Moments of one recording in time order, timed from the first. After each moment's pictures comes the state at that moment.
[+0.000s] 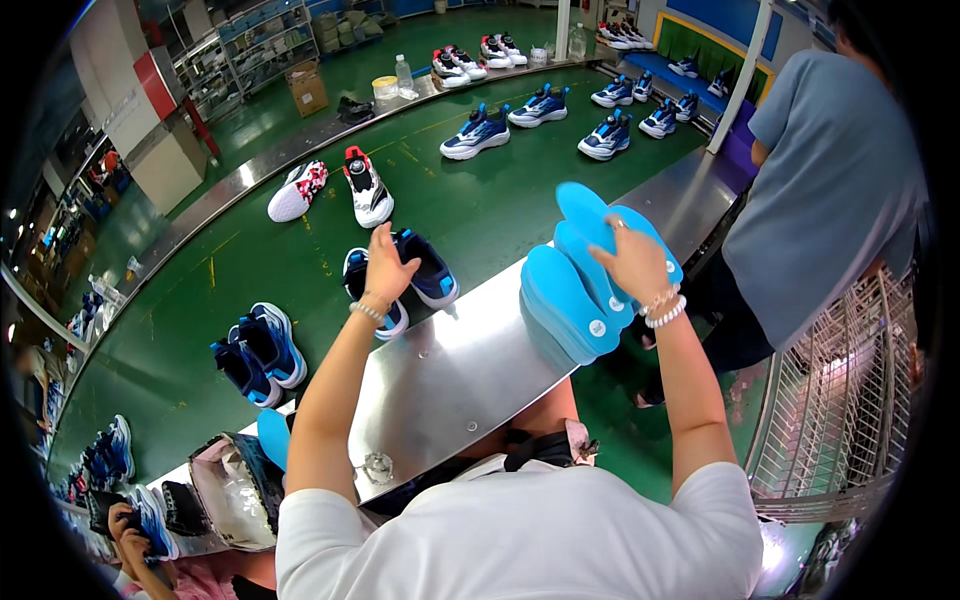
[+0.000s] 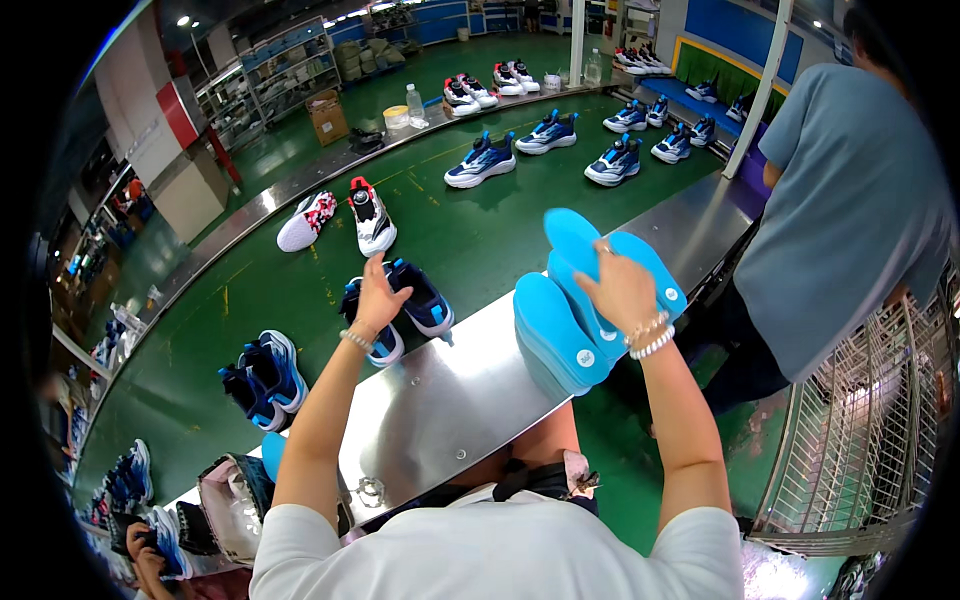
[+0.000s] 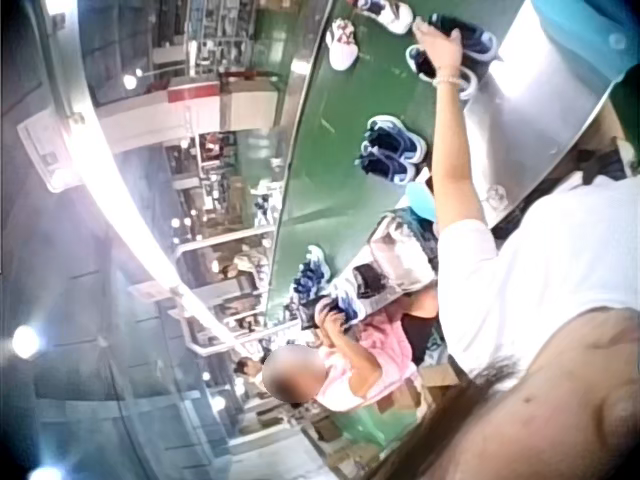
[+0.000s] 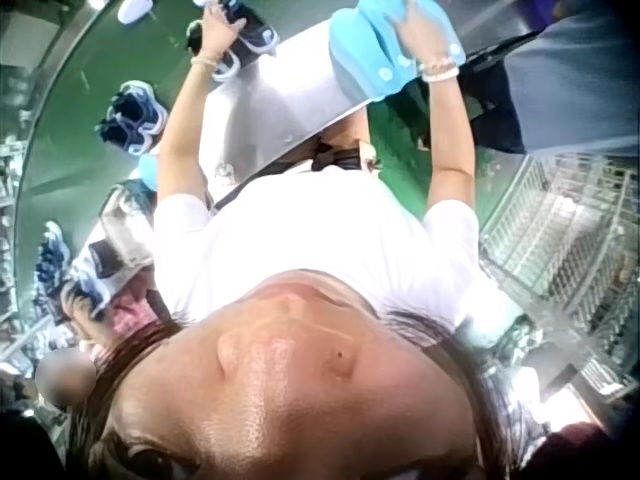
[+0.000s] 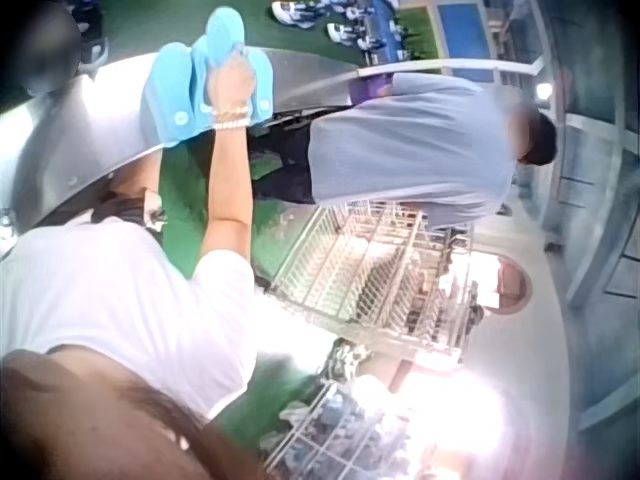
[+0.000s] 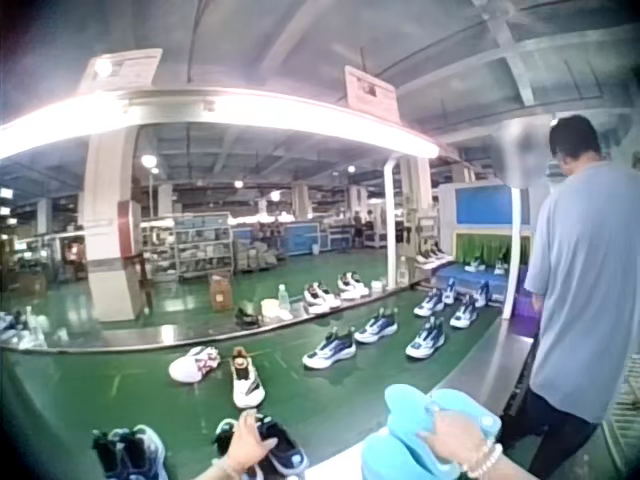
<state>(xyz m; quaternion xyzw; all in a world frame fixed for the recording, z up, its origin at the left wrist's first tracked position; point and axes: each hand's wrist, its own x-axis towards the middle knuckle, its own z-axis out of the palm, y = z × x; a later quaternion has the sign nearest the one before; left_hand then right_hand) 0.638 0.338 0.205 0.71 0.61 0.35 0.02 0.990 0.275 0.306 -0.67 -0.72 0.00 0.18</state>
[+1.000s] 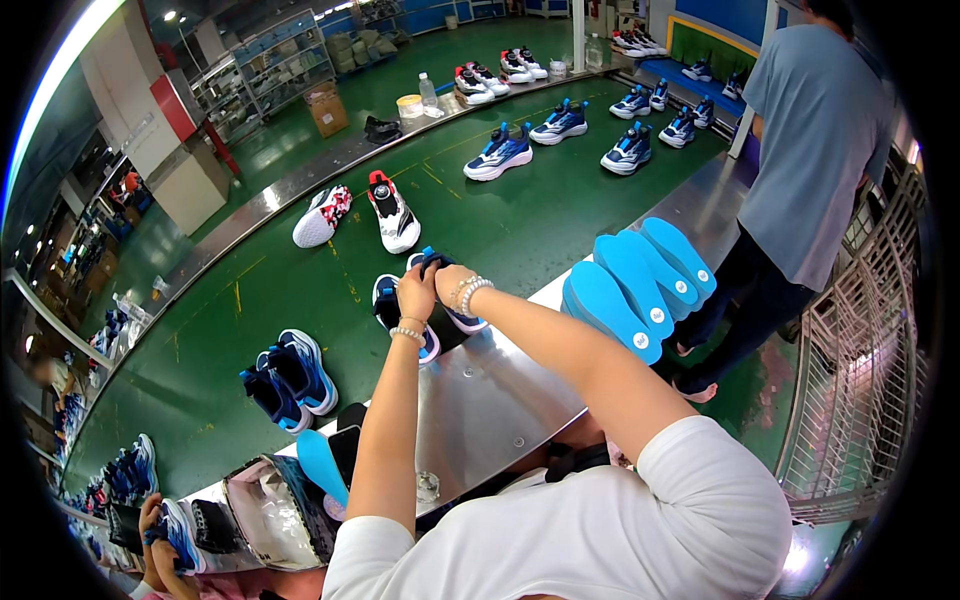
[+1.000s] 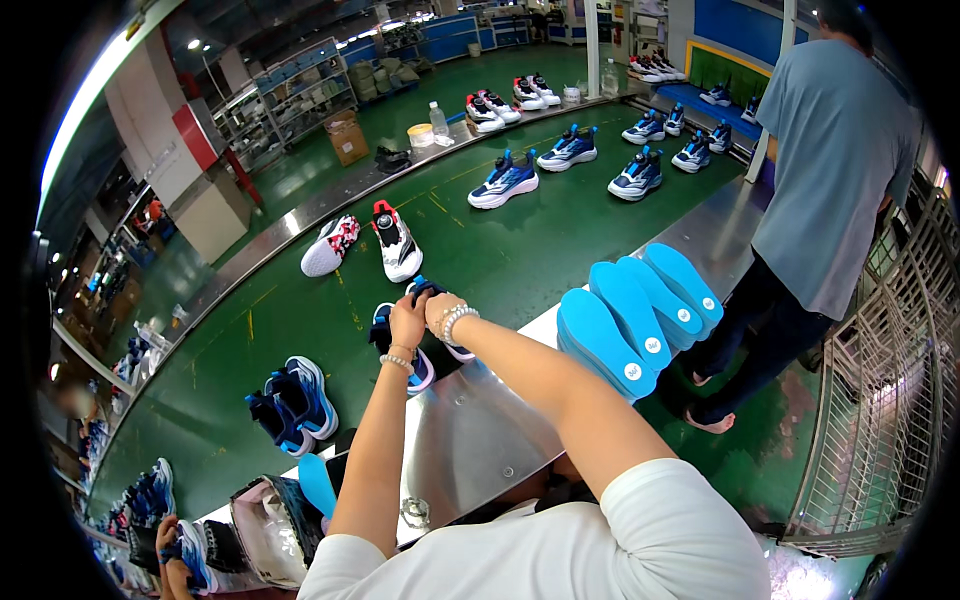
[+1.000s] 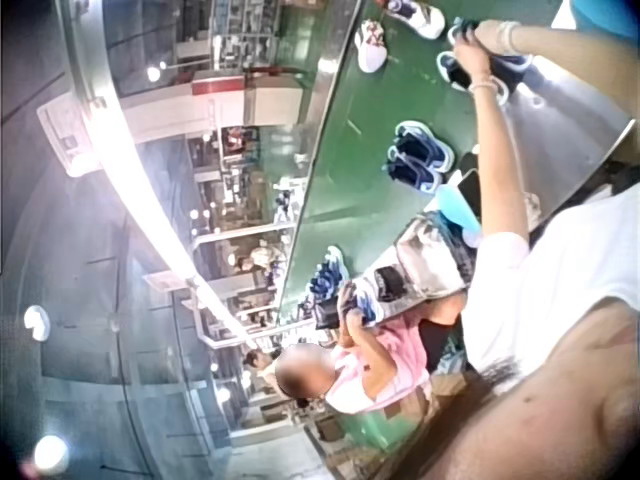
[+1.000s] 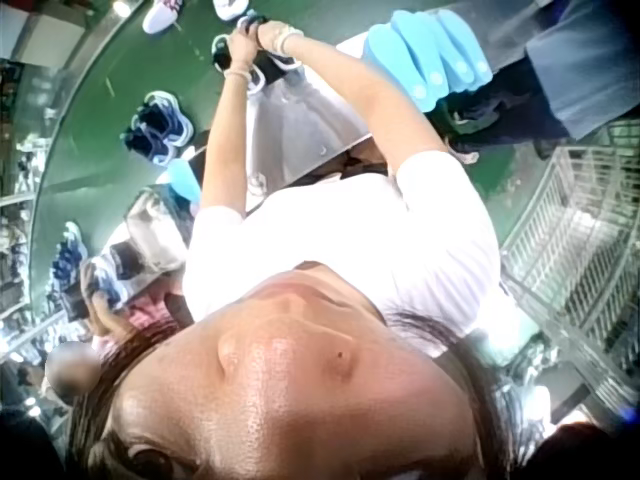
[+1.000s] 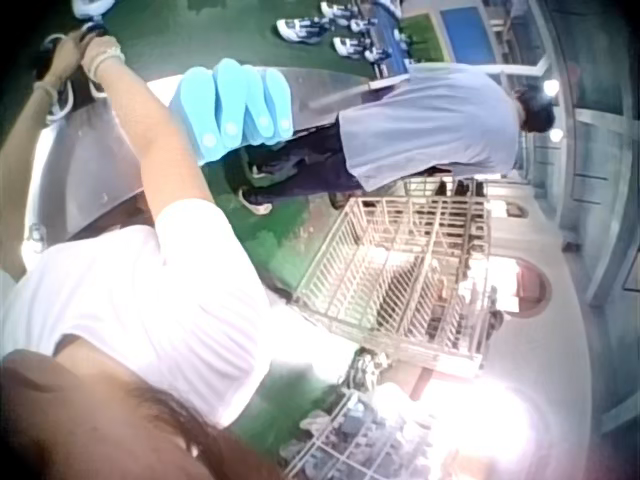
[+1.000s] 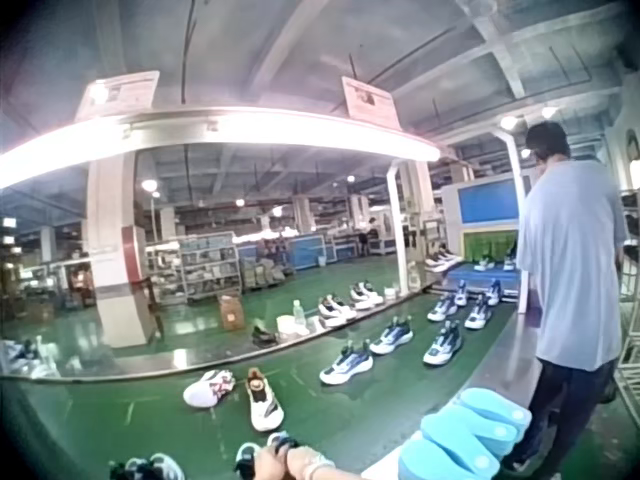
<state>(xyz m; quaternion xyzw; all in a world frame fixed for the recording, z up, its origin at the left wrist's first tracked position) 0.632 0.357 0.191 0.61 0.68 0.39 0.10 0.737 0.375 0.210 -0.48 -0.85 0.19 0.11</state>
